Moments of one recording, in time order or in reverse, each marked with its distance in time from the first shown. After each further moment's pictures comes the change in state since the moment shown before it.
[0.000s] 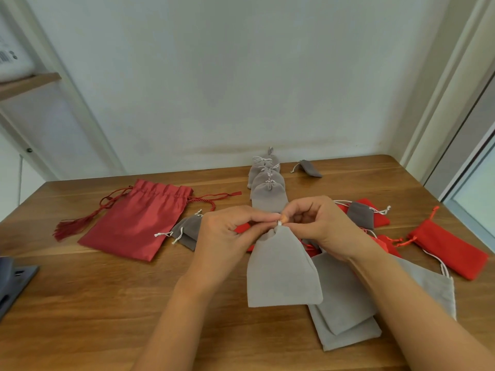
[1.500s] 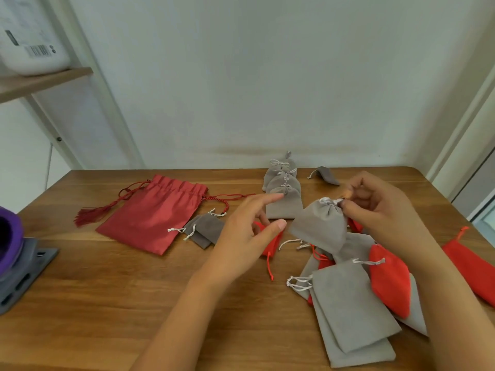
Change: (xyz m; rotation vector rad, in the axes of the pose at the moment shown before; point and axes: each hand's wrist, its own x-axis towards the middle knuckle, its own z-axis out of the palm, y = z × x) left_hand 0.003 -0.019 0.009 0.031 -0.076 -0.302; right_hand -0.008 -0.012 -0.048 -0.413 0.358 -0.131
